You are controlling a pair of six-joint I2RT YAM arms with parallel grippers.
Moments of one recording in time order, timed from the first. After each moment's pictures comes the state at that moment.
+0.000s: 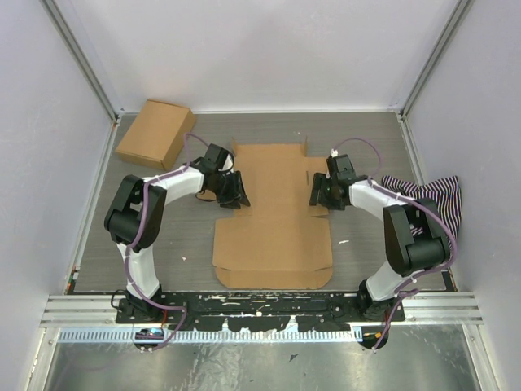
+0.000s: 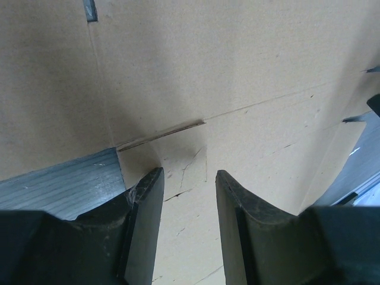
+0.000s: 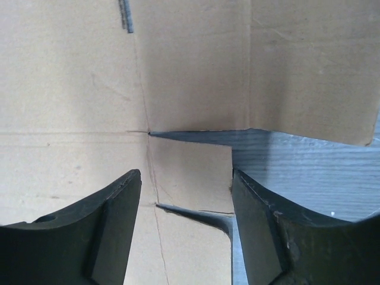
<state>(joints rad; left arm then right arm) -0.47 1.92 1.20 -0.36 0.37 -0.63 0.24 1.62 0.89 -0.29 -0.04 0.40</state>
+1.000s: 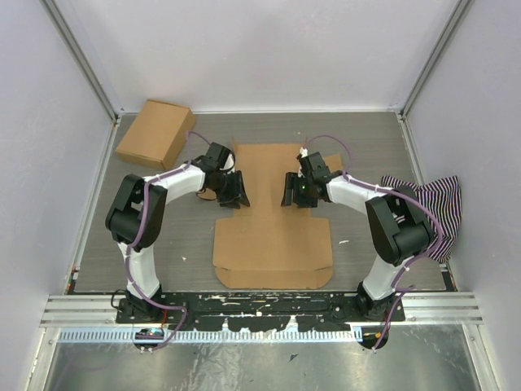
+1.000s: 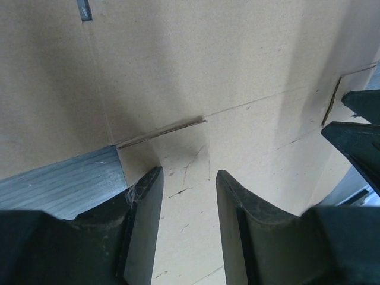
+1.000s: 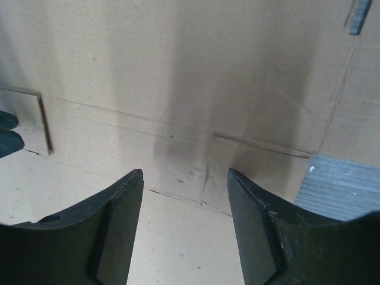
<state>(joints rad) -0.47 1.93 1.23 -0.40 0.37 -0.59 0.42 1.73 1.00 -0.25 -0.17 0.45</state>
